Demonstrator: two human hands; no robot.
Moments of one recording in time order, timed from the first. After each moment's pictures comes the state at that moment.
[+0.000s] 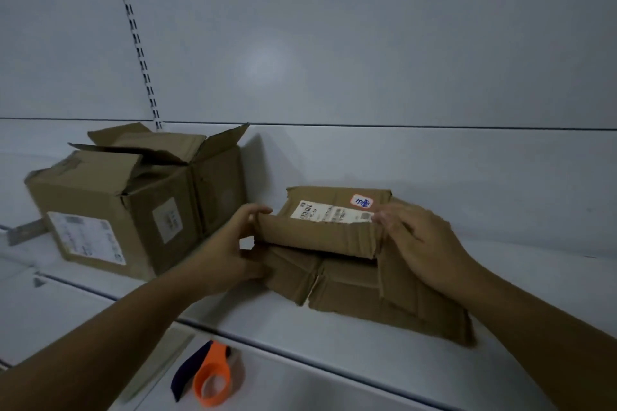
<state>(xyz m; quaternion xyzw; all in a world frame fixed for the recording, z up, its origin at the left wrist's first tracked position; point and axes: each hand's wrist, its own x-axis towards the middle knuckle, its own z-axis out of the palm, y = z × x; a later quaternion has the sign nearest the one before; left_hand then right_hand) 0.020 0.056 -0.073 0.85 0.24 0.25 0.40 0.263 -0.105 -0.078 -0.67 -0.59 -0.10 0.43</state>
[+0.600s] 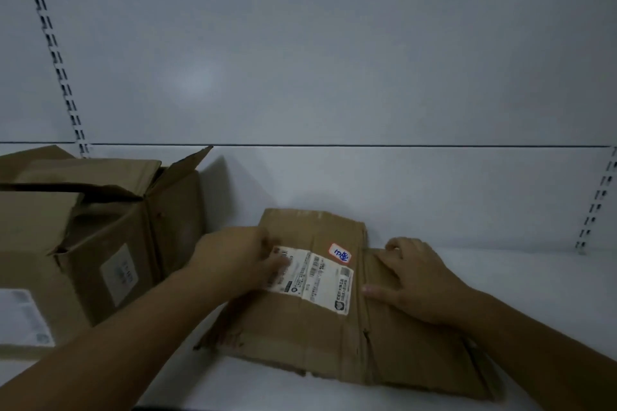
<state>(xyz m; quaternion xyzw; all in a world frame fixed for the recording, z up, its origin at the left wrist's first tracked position) 0.076 0.099 -0.053 0.94 0.30 0.15 -0.02 0.270 -0.105 -0.098 -0.87 -0.49 -0.03 0.07</state>
